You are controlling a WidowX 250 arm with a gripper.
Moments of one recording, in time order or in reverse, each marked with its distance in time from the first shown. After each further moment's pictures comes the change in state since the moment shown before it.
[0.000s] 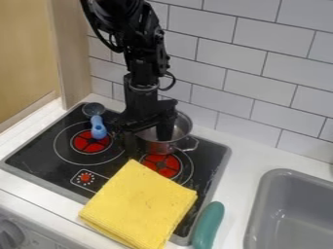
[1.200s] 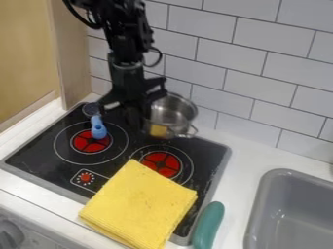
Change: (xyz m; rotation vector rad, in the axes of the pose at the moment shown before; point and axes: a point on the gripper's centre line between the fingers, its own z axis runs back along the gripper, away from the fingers) arm 0.008 0.011 0.036 -0.082 -0.034 0.015
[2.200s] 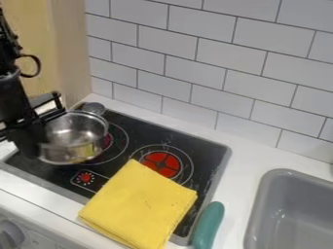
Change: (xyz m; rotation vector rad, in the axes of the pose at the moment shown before) arm -0.005 0.129 0.013 -0.006 0.135 0.073
